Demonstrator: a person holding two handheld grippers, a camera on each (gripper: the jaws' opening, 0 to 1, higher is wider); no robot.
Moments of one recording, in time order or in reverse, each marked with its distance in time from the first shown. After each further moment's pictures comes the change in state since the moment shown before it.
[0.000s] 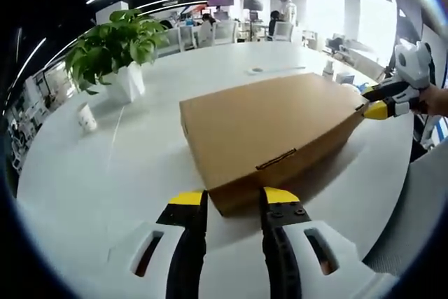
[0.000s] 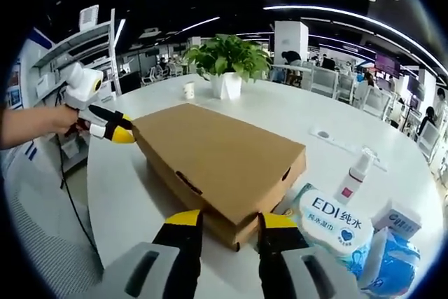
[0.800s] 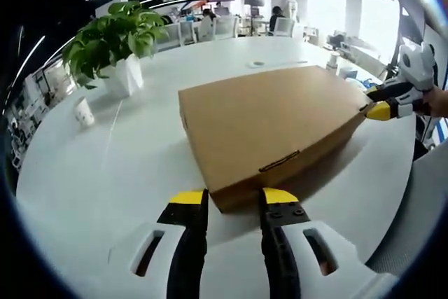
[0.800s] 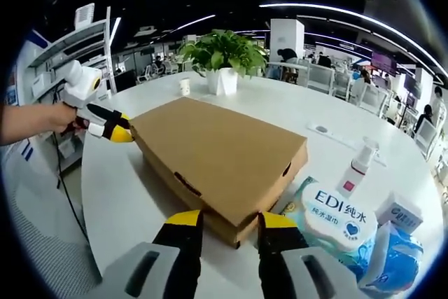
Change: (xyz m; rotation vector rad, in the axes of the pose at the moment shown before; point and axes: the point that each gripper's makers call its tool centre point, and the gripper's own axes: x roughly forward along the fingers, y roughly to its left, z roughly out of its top) left arm 0.014 0.004 -0.007 -0.010 0.025 -0.001; right arm 0.009 -0.002 -0.007 -0.001 0.012 -0.024
